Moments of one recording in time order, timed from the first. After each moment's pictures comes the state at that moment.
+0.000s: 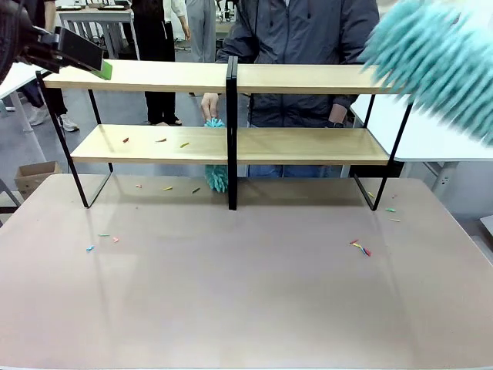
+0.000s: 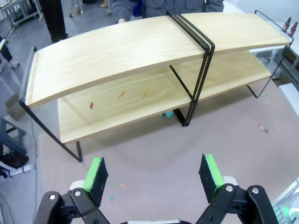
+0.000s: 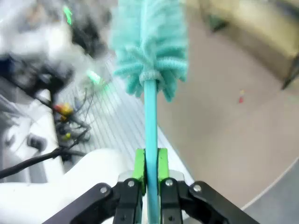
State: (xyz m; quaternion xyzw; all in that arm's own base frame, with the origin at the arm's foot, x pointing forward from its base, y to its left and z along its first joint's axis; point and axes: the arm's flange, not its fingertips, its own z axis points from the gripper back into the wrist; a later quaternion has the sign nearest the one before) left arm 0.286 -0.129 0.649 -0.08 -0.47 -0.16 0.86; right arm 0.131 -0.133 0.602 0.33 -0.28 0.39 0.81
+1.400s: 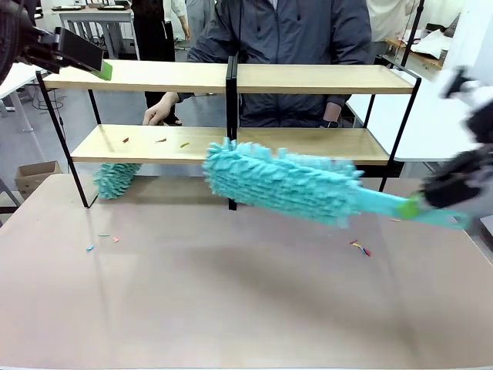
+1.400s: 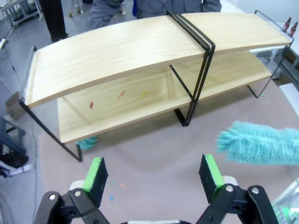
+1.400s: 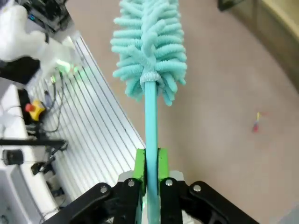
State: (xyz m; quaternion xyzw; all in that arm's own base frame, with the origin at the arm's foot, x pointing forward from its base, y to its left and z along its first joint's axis) left arm 0.286 -0.128 0.648 -0.08 -0.47 -0.16 0.87; right arm 0.245 0.099 0.546 0.23 -0.18 0.42 0.86
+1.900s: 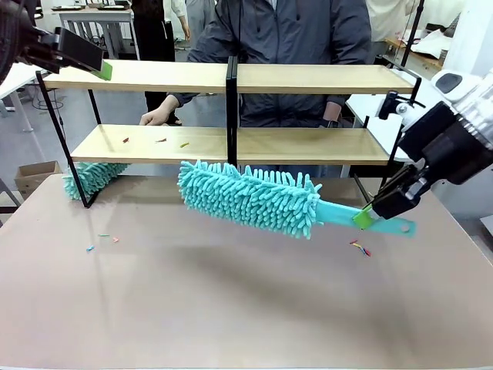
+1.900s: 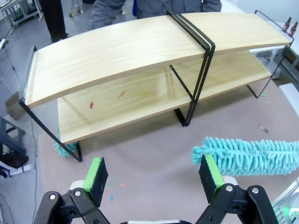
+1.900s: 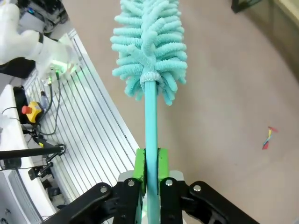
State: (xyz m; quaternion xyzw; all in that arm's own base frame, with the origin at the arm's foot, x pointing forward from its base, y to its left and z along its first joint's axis) left arm 0.286 -0.128 0.648 -0.08 -0.47 -0.16 0.87; right arm 0.260 0.139 0.522 0.23 -0.16 0.43 0.86
